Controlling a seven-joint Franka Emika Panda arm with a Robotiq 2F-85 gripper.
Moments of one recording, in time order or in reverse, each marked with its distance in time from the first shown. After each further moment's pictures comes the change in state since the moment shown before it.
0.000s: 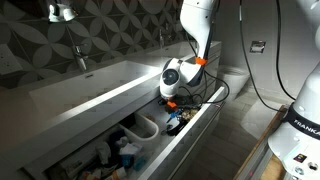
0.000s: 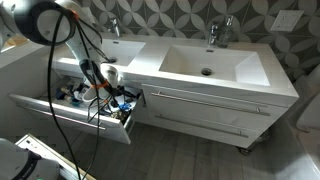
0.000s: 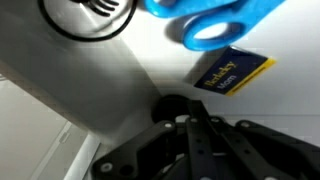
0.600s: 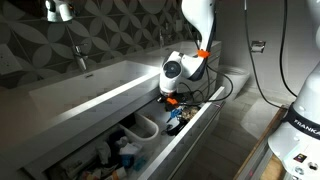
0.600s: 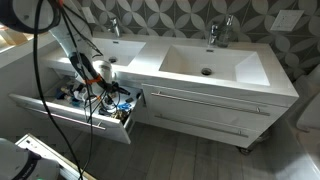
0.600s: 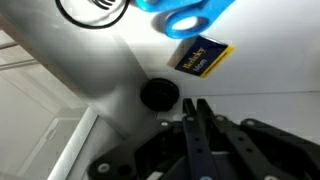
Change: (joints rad) arm 0.005 -0.117 0.021 -0.101 0.000 0.048 0.000
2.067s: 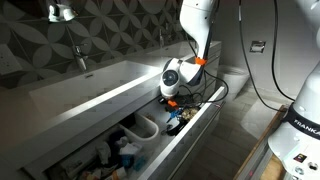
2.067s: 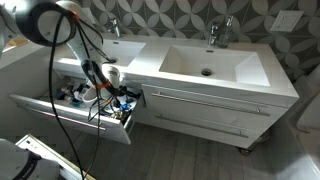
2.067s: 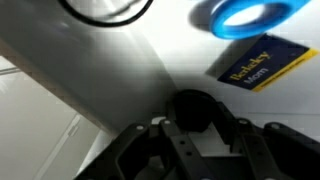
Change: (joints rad) arm 0.011 0.130 -0.051 0.127 -0.002 -0.077 -0.003
